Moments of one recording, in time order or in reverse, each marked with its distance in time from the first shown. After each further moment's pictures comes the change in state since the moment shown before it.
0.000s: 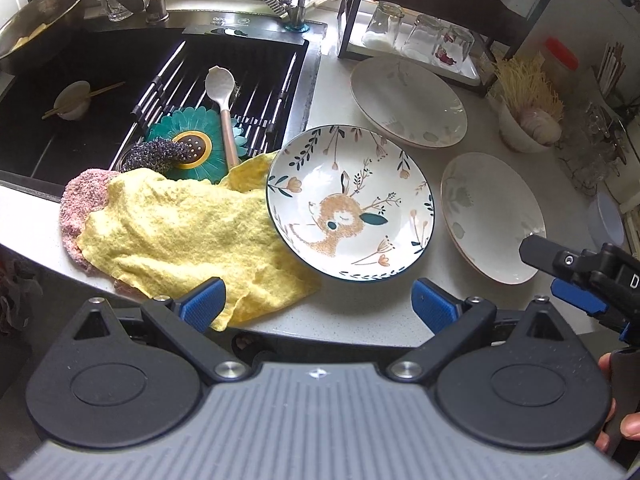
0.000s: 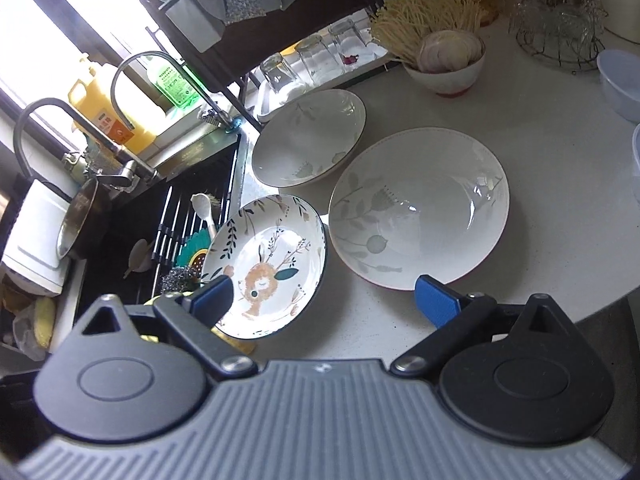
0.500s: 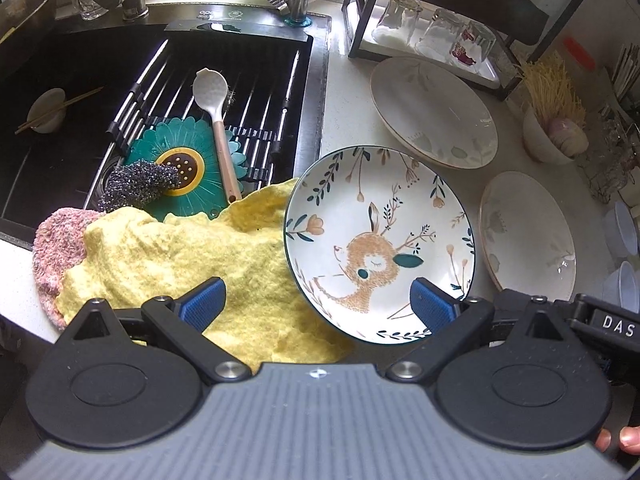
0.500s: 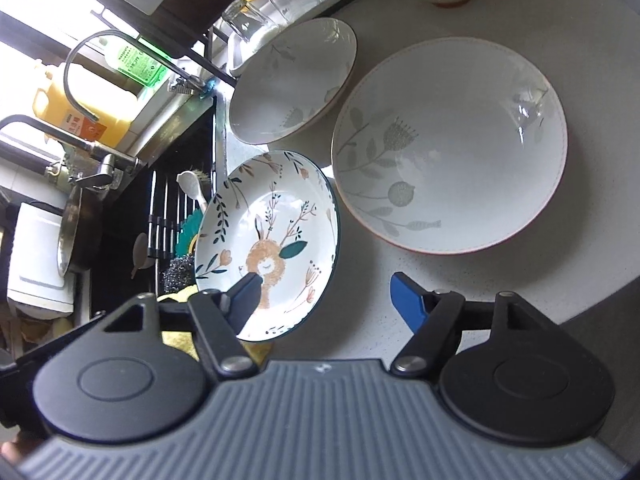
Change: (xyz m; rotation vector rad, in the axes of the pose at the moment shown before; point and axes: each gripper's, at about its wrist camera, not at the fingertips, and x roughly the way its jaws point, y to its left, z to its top) left arm 0.062 0.033 0.050 0.034 0.030 -0.049; right arm 0.067 0.000 -0.003 0.182 0.164 0.016
